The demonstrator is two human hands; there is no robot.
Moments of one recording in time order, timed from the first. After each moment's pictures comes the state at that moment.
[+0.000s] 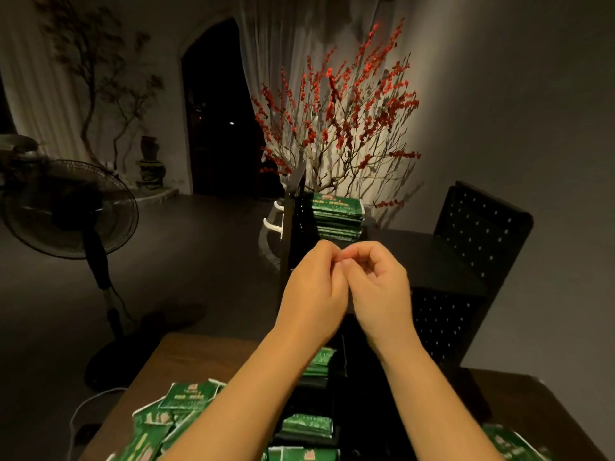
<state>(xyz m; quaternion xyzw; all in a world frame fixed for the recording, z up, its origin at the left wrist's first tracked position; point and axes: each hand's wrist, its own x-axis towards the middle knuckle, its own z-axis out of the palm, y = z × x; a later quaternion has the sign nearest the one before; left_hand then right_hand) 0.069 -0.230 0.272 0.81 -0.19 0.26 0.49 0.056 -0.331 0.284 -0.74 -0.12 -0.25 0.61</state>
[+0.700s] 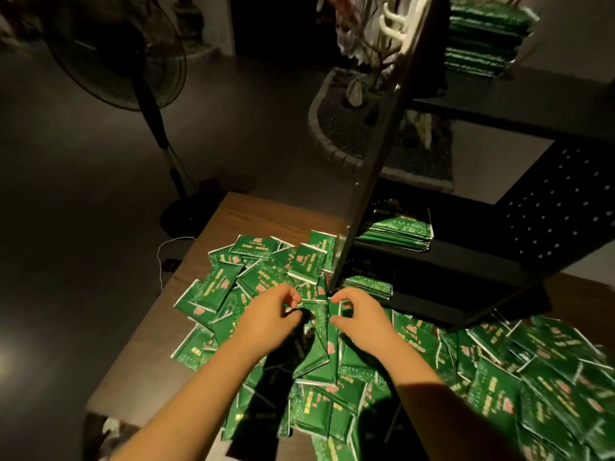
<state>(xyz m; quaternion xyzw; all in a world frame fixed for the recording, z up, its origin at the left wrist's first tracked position) -0.013 -0.085 0.014 0.91 0.03 -0.07 0.40 0.020 -0.279 0.024 -0.92 -0.05 0.19 0.34</state>
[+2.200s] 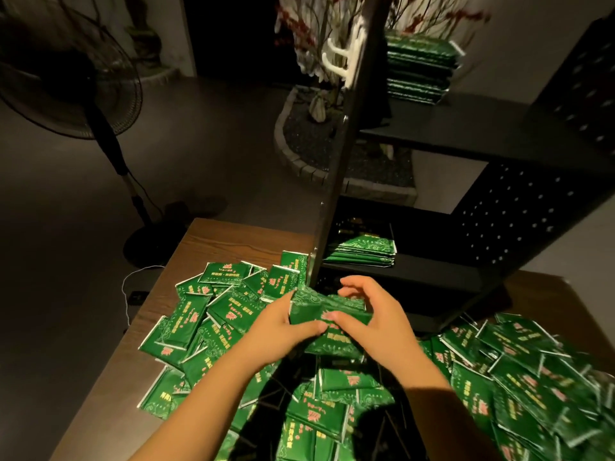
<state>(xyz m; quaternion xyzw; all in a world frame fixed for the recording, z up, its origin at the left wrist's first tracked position) 0.015 -0.122 0.049 0.80 -0.05 -0.18 0.58 0.007 -0.317 0.081 -0.88 -0.08 0.00 0.47</state>
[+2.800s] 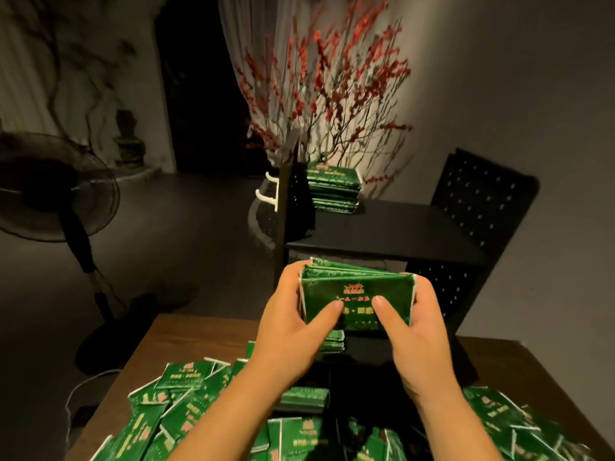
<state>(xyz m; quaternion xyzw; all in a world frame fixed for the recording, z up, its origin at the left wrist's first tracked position) 0.036 -0.202 0.208 0.74 -0.19 0.15 0.62 0.013 -0.371 0.213 -0.74 -0.07 -0.24 0.63</state>
